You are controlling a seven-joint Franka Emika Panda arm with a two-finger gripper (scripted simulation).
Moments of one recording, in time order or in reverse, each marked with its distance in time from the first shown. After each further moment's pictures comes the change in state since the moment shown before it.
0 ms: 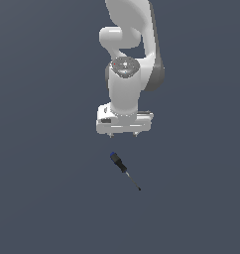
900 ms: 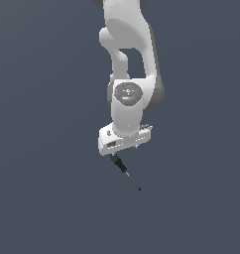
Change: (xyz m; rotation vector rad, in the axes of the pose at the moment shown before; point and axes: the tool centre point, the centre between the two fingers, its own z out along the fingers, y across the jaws) arm 0.045 -0.001 0.043 -0.010 -0.002 -0.272
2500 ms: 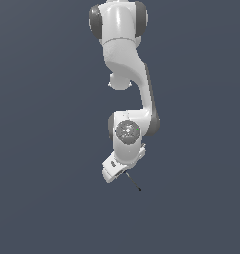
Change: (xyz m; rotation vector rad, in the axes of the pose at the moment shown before) arm 0.043 0.010 0.097 0.004 0.004 -0.330
